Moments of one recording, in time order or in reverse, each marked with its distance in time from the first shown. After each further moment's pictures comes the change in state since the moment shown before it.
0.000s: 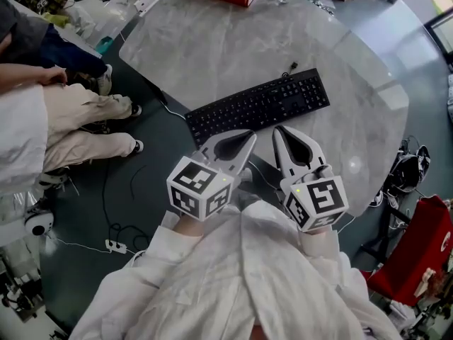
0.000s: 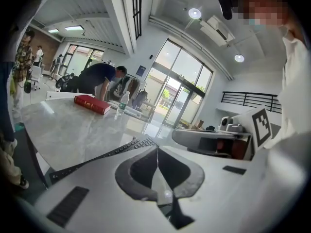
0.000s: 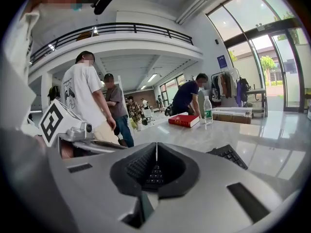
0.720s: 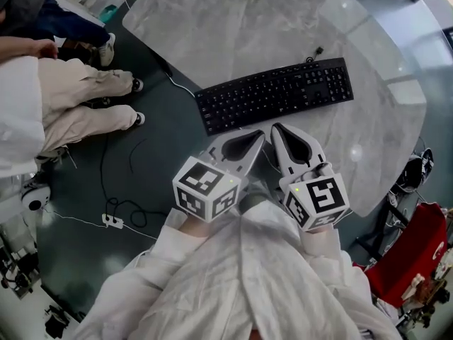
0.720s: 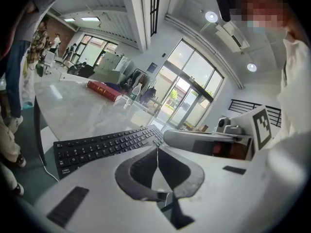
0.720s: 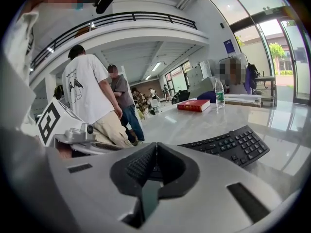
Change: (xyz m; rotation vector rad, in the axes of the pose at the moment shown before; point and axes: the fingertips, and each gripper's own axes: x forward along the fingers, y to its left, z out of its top) left arm -0.004 0.025 -0.048 -0.148 0.022 0.039; right arm 0.037 0.029 -0.050 0.026 0.134 0.103
